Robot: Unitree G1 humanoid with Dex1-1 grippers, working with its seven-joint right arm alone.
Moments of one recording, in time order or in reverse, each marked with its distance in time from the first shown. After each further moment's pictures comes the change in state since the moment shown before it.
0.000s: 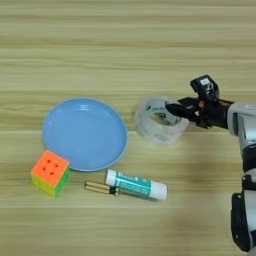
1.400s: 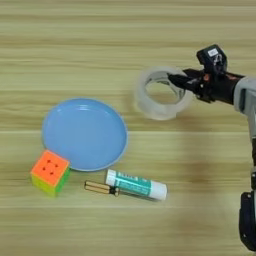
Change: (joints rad) arm 0.001 -0.042 -0.036 -0.284 0.092 0.151 -0.041
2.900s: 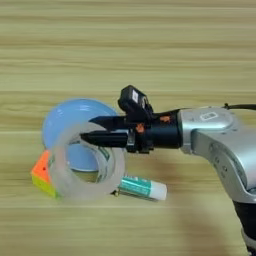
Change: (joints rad) arm 0.351 0.038 0.090 -0.992 0.424 0.394 0.181
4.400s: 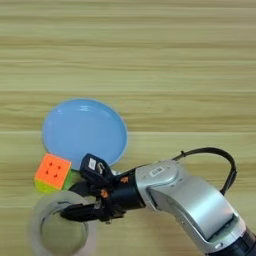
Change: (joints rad) arm 0.201 0.045 0.379 -0.108 -0.191 0.036 -0.139
